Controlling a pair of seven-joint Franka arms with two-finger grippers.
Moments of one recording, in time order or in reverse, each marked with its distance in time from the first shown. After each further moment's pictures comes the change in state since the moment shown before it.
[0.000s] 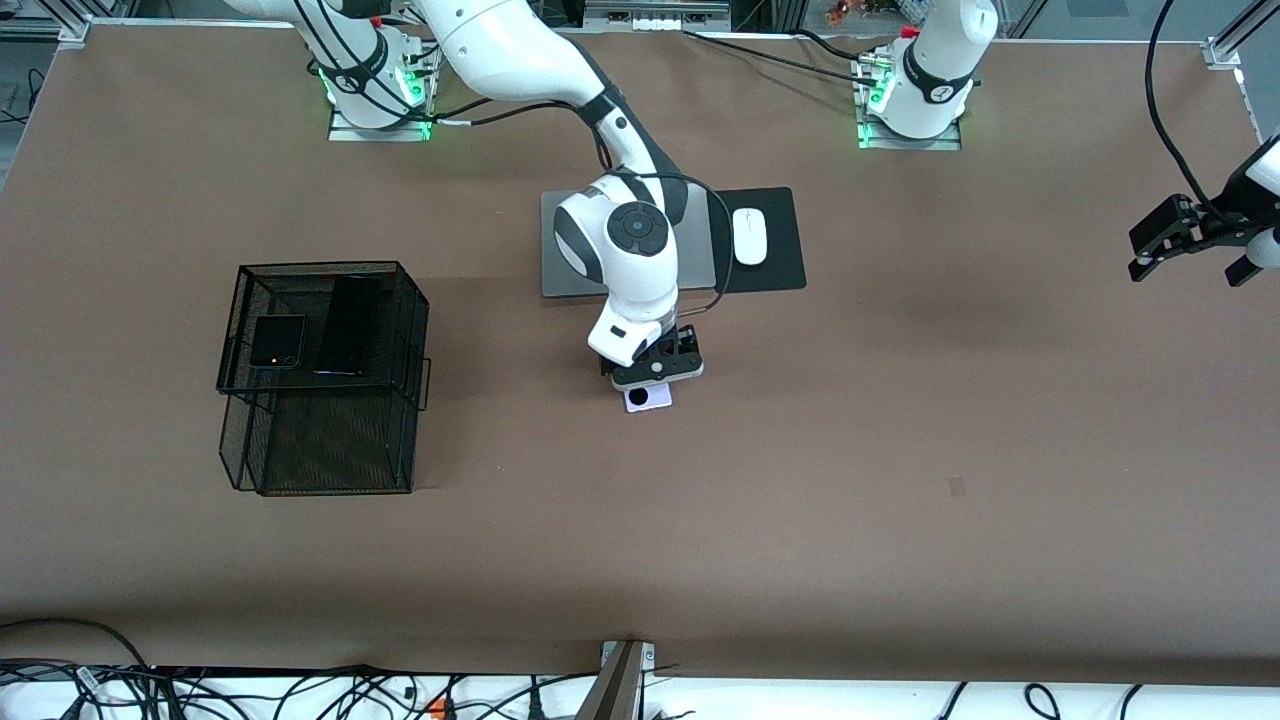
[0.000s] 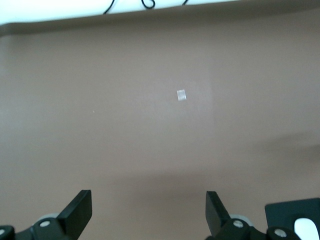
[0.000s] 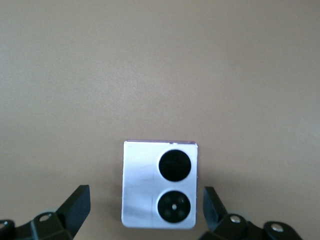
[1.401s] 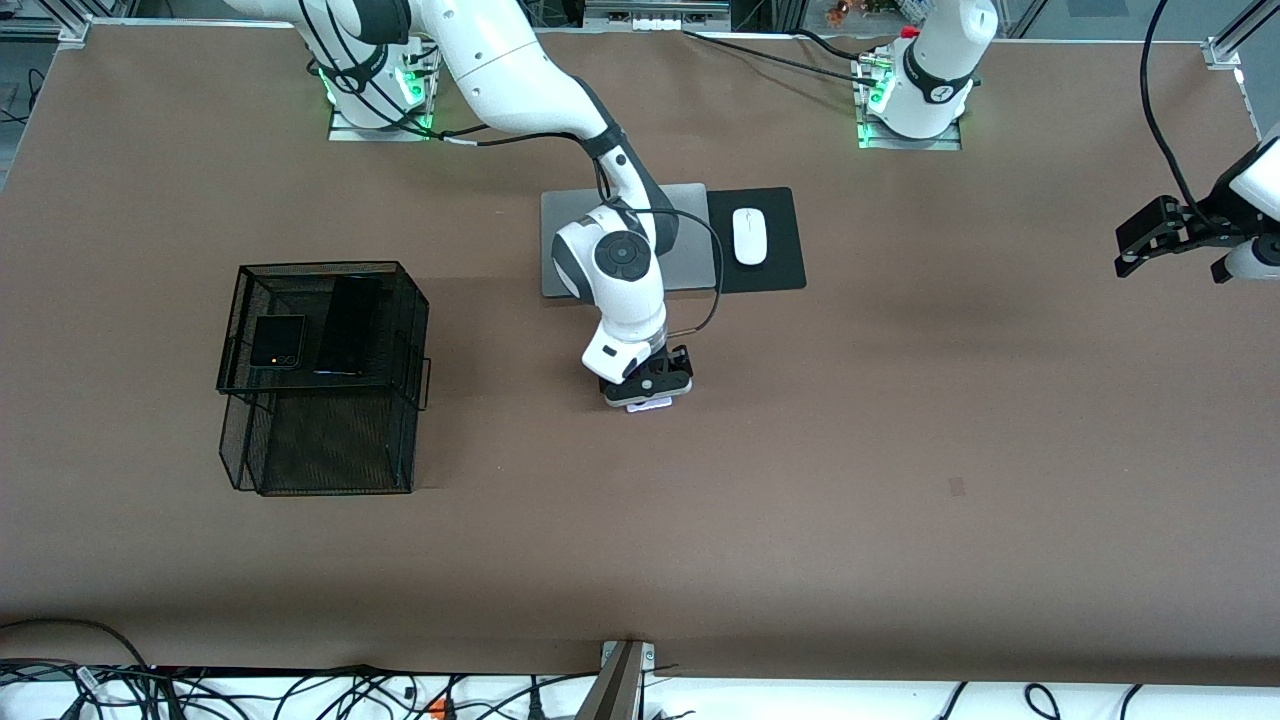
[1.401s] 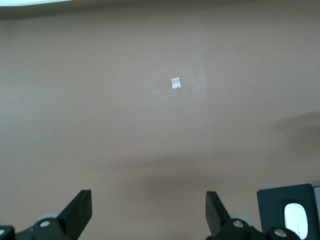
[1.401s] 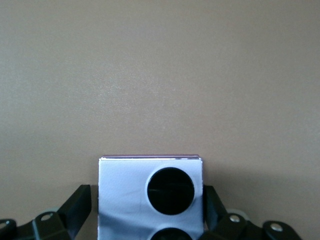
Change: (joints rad) left arm -0.015 0.062 -0.014 0.098 0.000 -0.100 -0.017; right arm -0.010 0.088 -0.002 -0.013 0.106 0.133 -0.010
